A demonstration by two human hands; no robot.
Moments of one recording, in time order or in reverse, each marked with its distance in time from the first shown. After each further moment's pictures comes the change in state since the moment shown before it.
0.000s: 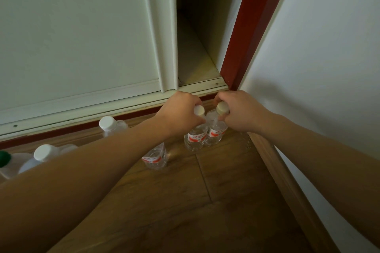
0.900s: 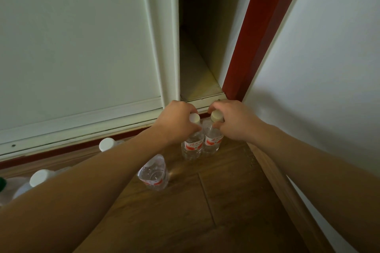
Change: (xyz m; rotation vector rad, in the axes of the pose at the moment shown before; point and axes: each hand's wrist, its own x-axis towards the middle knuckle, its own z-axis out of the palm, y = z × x) left_hand 0.023 -0.017 -0.011 -0.038 0.007 -0.118; right_hand 0.033 -0.003 0.002 0.039 0.052 0.001
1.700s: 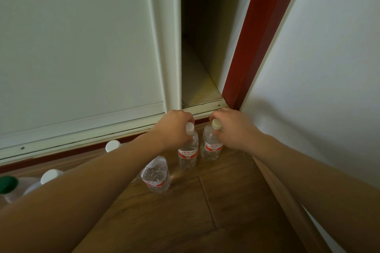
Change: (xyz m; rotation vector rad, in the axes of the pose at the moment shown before) left_hand -0.016 -0.003 -0.012 0.078 -0.086 0.008; right_hand -0.012 -0.010 0.002 -0.051 0.008 0.046
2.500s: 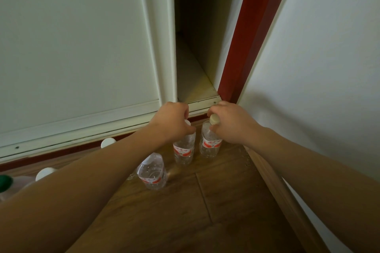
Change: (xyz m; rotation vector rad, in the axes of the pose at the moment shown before) left_hand 0.005 0.017 -0.008 0.011 0.052 -0.108; right_hand -0.002 -0.001 -0.012 -0.035 0.007 -0.020
